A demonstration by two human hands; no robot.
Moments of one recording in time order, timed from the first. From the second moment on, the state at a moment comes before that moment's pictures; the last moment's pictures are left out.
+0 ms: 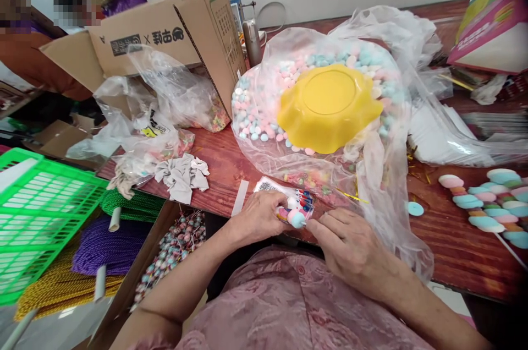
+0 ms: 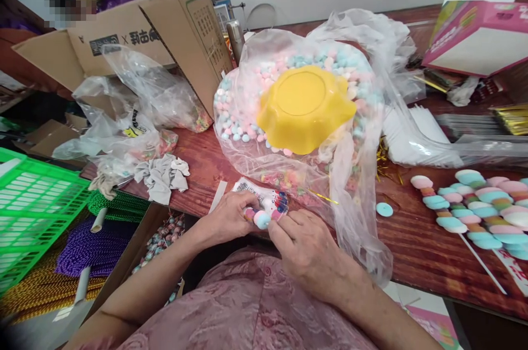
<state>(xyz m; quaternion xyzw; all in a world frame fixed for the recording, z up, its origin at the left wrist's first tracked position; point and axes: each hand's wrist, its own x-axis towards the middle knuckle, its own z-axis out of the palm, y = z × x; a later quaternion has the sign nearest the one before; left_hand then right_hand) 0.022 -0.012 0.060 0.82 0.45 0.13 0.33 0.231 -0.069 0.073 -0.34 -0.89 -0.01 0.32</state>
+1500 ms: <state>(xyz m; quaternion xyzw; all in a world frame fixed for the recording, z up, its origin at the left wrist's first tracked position) 0.015 -0.022 0.032 0.91 0.38 0.12 0.14 0.221 -0.072 0.060 -0.36 -0.86 0.07 0.35</state>
